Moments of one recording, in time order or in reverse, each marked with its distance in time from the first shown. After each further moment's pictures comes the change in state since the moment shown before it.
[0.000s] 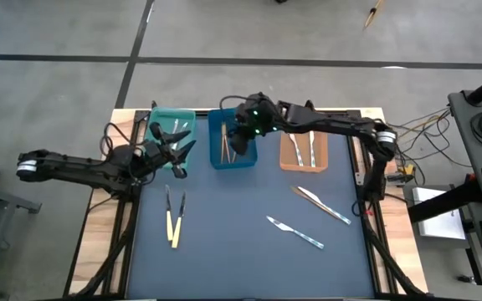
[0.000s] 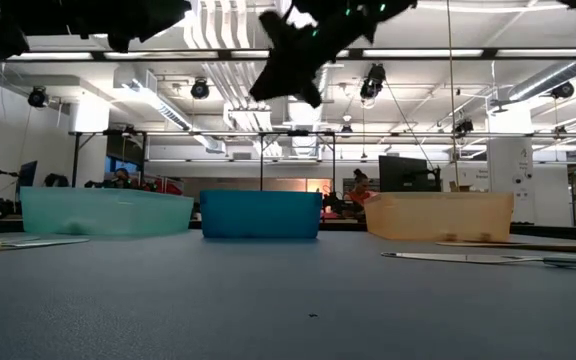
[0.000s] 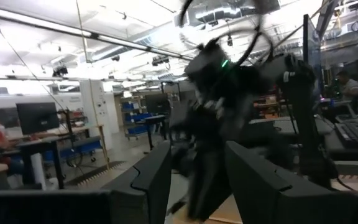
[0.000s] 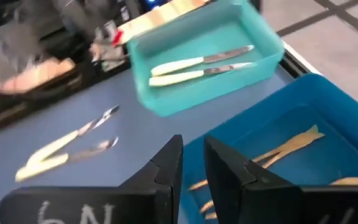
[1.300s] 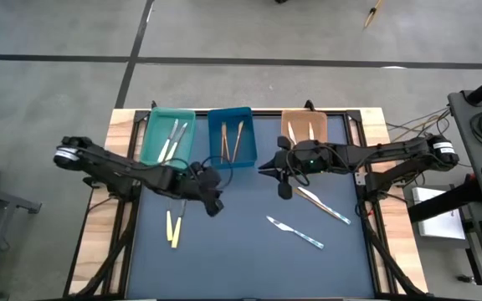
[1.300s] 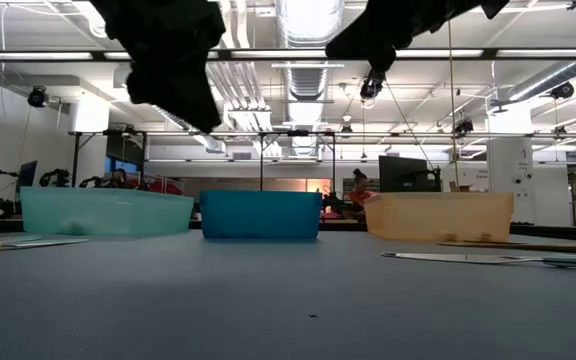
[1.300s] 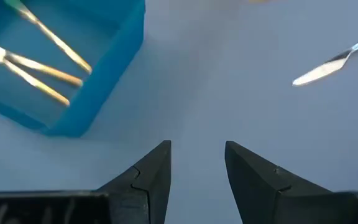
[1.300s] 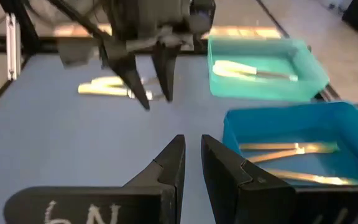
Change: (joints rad) left arm -0.253 0.687 0.670 -1.337 0.017 -0.964; right arm 0.297 -0.552 -0.730 0.364 0.167 -0.244
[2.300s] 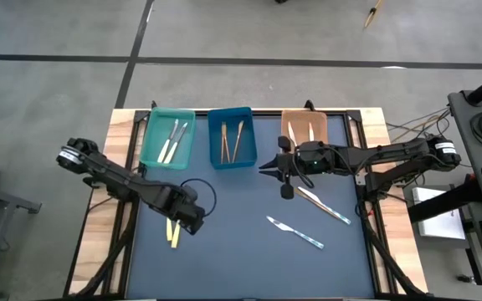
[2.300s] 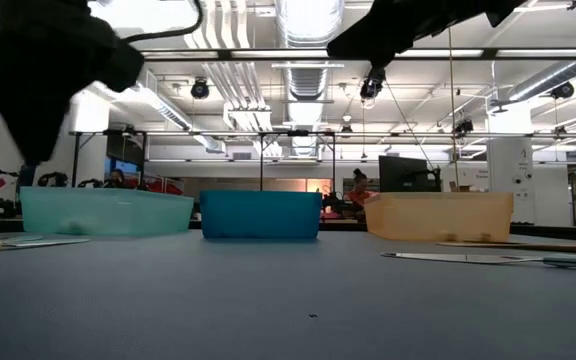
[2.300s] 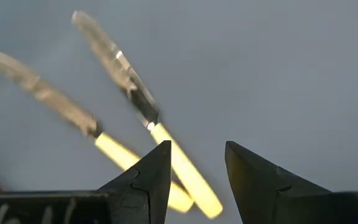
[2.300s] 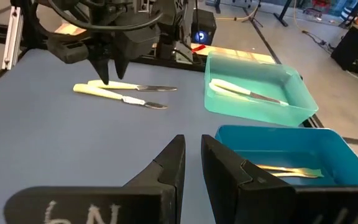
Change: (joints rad) left arm -0.184 0.050 0.035 -0.500 0.378 -0.638; right arm -0.002 -0.021 -0.067 0.109 0.000 -0.130
